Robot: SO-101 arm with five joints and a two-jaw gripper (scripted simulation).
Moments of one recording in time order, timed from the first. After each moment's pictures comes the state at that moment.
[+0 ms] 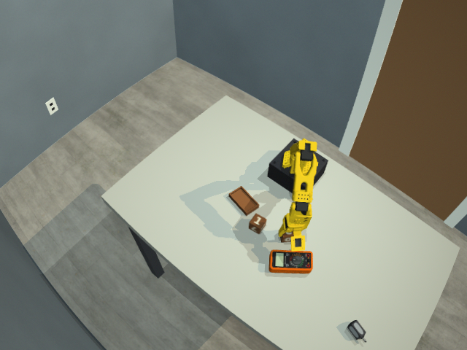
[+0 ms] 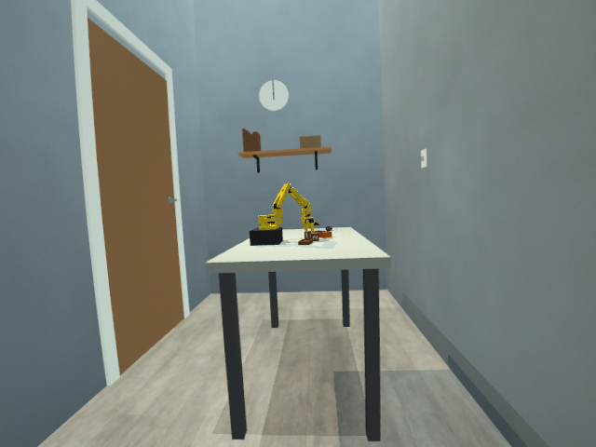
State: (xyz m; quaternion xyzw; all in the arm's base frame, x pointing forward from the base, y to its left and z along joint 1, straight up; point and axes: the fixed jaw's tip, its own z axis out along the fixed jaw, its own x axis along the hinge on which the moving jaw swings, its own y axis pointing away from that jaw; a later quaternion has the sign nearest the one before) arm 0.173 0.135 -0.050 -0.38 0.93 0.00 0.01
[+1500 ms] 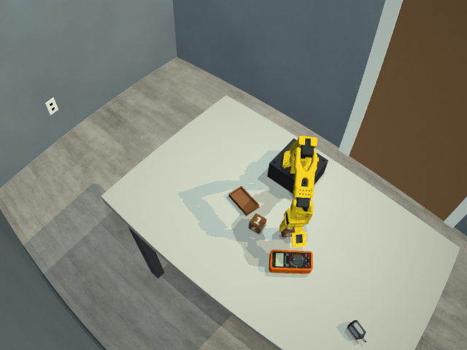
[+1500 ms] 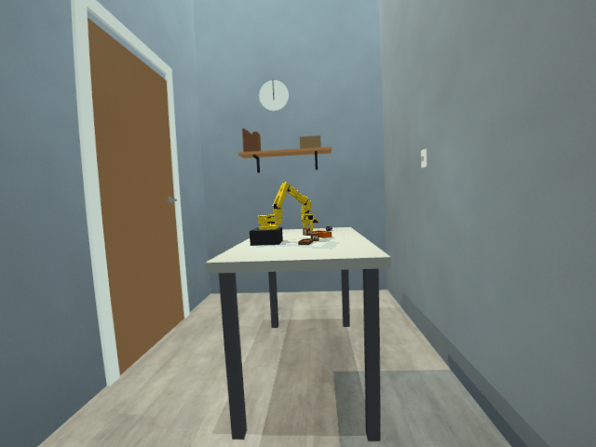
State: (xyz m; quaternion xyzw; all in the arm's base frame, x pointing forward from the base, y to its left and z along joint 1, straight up) arm 0.166 0.130 -0.032 -0.38 0.93 0.00 -0.02
